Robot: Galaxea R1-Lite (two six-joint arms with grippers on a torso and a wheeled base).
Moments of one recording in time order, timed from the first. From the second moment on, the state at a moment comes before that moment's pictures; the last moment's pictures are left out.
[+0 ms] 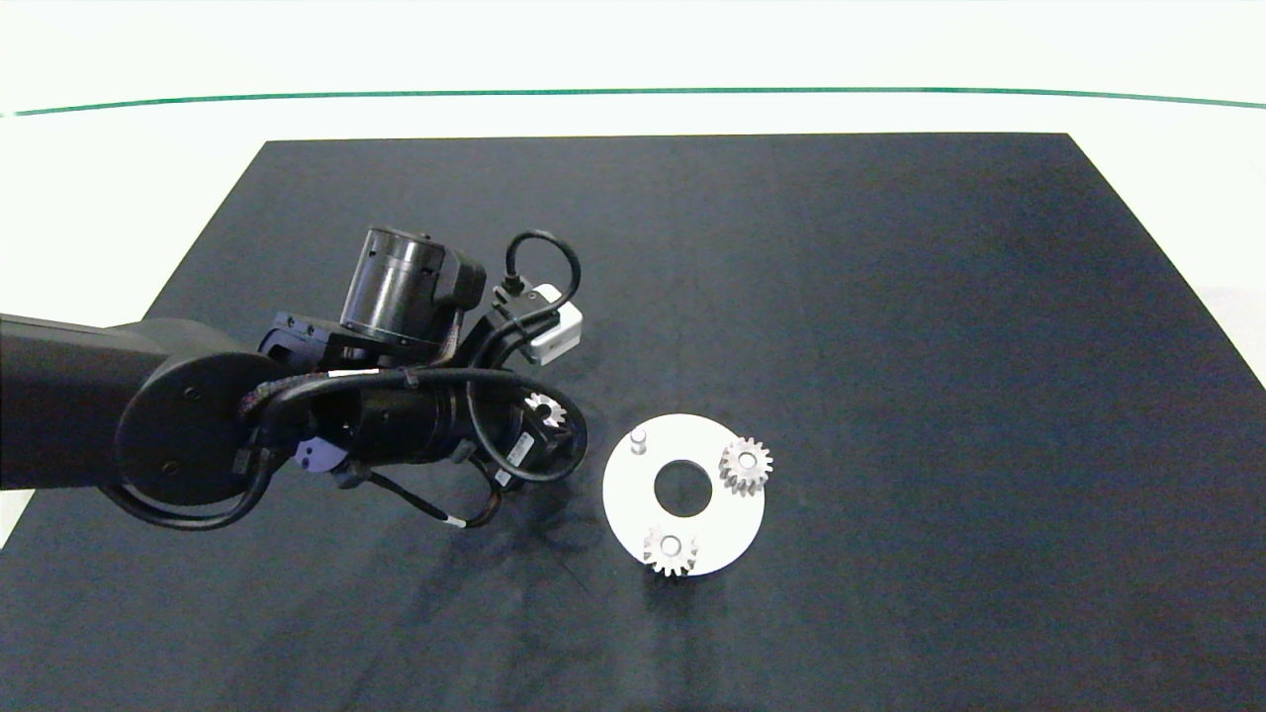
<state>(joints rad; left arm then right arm) -0.55 1.72 -1.13 -0.01 0.05 0.44 0.28 0.07 -0.75 0.67 -0.32 -0.22</state>
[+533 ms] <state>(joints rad) -0.68 1.70 -1.14 -0.01 0.07 0.42 0.28 0.07 -0.76 0.67 -0.32 -0.22</state>
